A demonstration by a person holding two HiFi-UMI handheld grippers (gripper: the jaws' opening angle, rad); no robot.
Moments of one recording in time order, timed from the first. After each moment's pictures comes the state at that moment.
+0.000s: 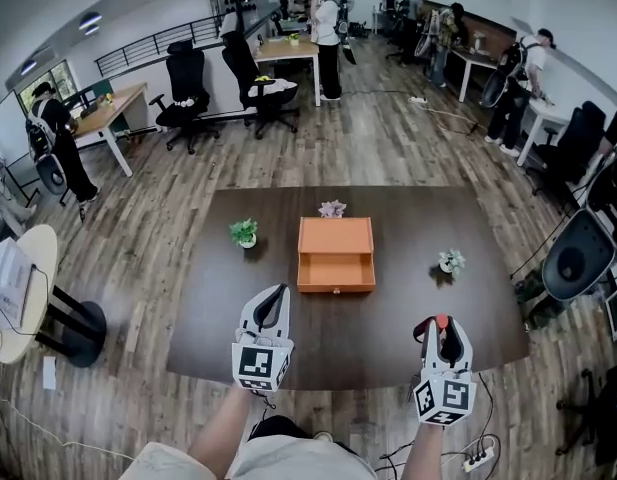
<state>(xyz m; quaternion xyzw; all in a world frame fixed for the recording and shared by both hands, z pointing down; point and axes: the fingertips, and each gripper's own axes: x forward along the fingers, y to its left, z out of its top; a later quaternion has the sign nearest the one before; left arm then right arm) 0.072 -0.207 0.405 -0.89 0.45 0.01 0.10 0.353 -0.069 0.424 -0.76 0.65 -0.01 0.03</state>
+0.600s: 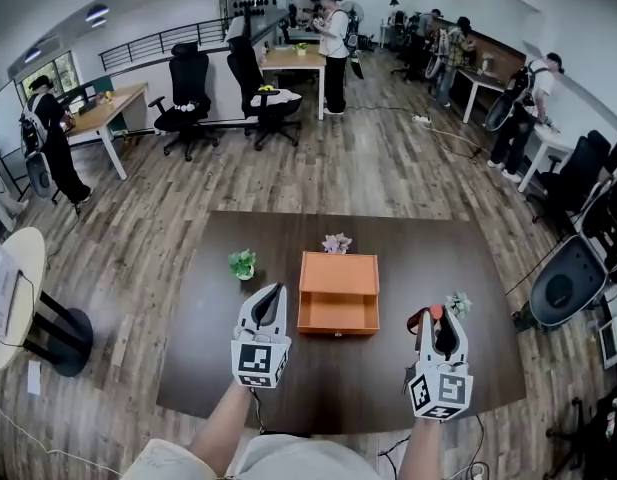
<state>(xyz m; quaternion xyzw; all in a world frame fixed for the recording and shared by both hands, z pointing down) 0.068 -0.335 0.403 -0.87 0.48 0.03 0.09 0.344 -0.212 0.380 -0.74 0.67 0.04 0.03</state>
